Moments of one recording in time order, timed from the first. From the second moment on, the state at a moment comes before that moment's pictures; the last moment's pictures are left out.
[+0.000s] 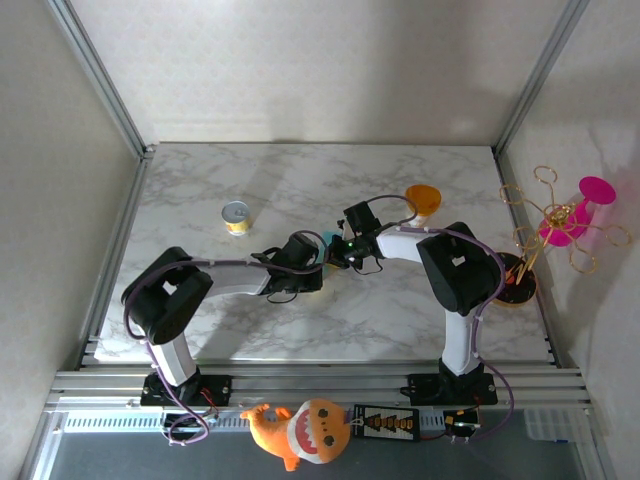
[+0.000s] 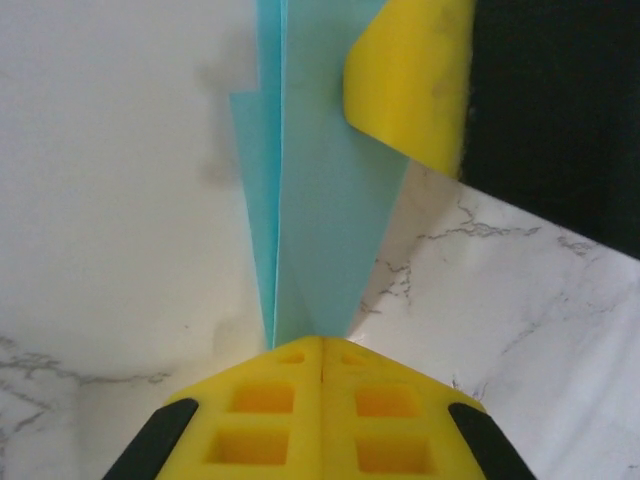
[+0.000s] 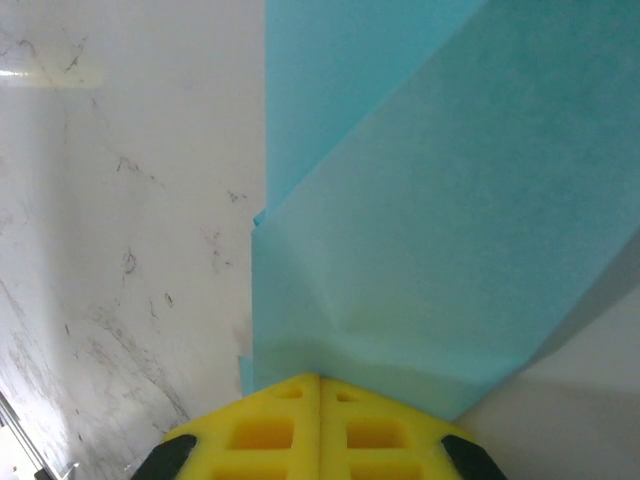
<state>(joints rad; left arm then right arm) -0.75 1.76 0.88 -0.11 0.10 -0.76 0.57 1.97 1.10 -0.18 -0.48 0.71</state>
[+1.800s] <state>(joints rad) -0.77 1.52 0.84 -0.26 0.04 -0.78 0.58 1.98 1.11 -0.15 -0.48 0.73</state>
